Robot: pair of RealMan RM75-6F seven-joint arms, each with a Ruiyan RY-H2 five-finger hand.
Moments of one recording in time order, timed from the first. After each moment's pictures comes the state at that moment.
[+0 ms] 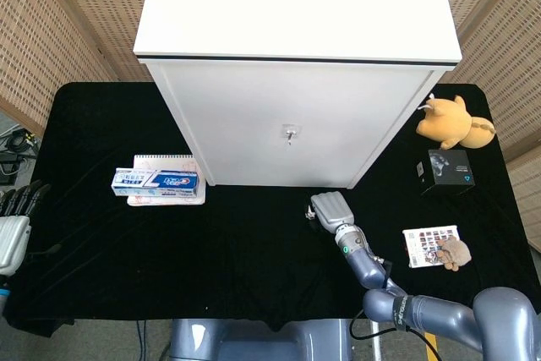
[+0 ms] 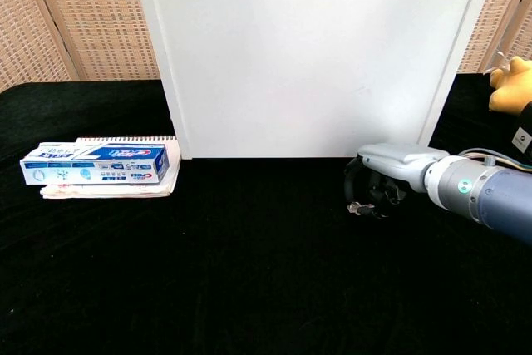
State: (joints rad) left arm -0.14 -1.11 -0.05 -1.61 1.38 1.34 0.06; right arm 0.76 -1.74 0.18 -1.28 -0.89 0.82 -0.41
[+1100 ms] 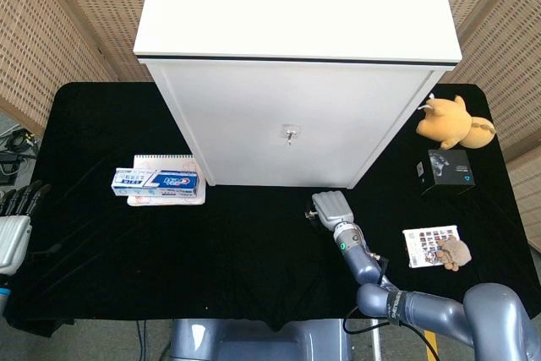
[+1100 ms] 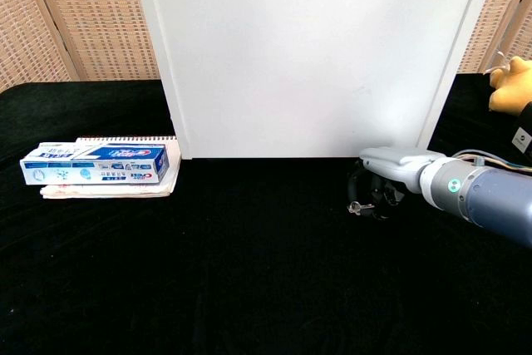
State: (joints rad) left arm -0.15 -1.11 -0.05 -1.60 1.38 1.34 0.06; right arm 0.79 -1.77 0.18 -1.25 -0.76 0.81 -0.49
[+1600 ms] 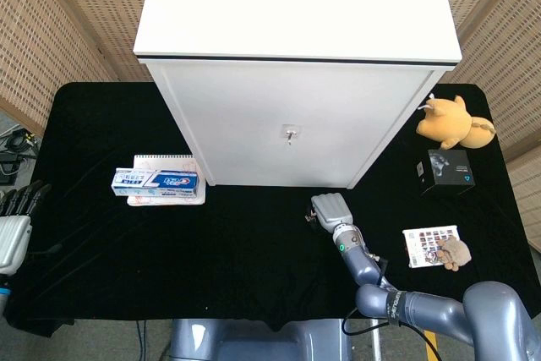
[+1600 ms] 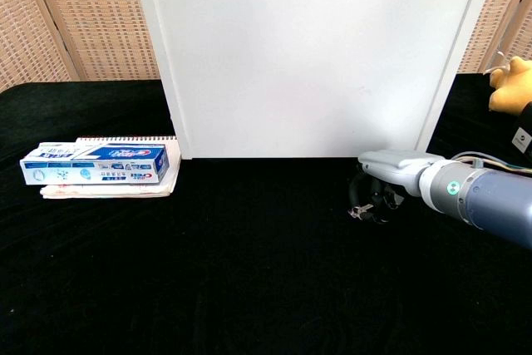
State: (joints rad) left arm -0.15 -1.11 -0.05 -1.60 1.38 1.34 0.06; right arm 0.81 -1.76 0.17 -1.27 -0.73 0.82 -0.51
